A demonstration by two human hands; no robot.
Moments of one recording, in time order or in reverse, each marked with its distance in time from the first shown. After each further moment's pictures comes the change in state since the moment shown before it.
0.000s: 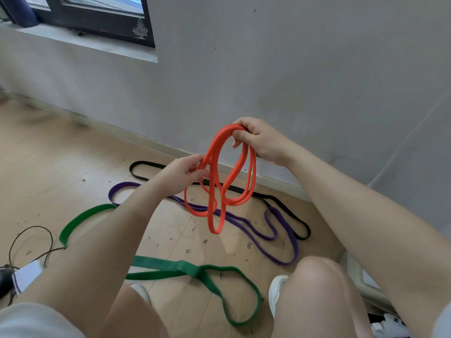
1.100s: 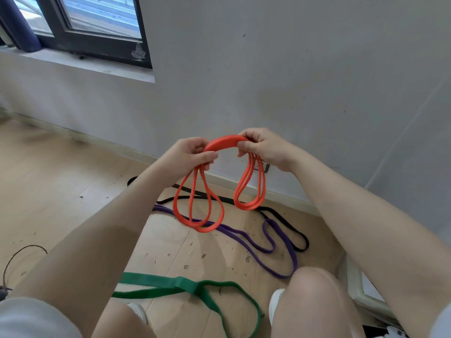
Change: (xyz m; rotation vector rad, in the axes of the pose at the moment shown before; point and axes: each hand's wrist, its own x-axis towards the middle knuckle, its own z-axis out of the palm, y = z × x) left_hand 0.018 0.062 -0.026 -0.262 0.083 0.076; right_hand -0.003 0.003 -0.027 0.045 0.000 0.065
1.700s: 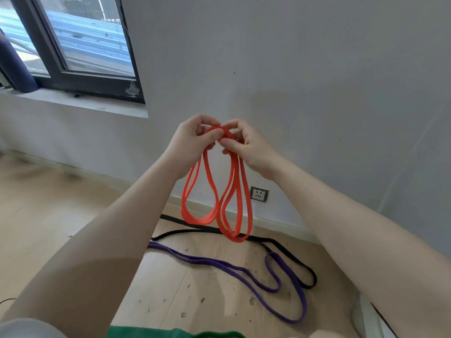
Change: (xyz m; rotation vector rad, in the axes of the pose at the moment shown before) left_hand 0.082 0.060 -0.013 -0.150 0.262 0.179; right_hand 0.057 -0.029 -0.021 0.176 0.244 -0.211
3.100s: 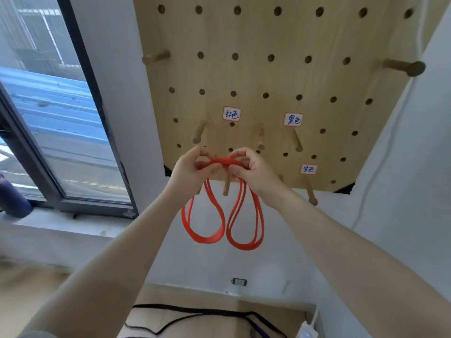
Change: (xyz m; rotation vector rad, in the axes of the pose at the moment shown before) left_hand 0.225 0.409 -0.094 0.064 -0.114 0.119; right_hand 0.176 -0.405 -0.192 0.079 0.230 0.137
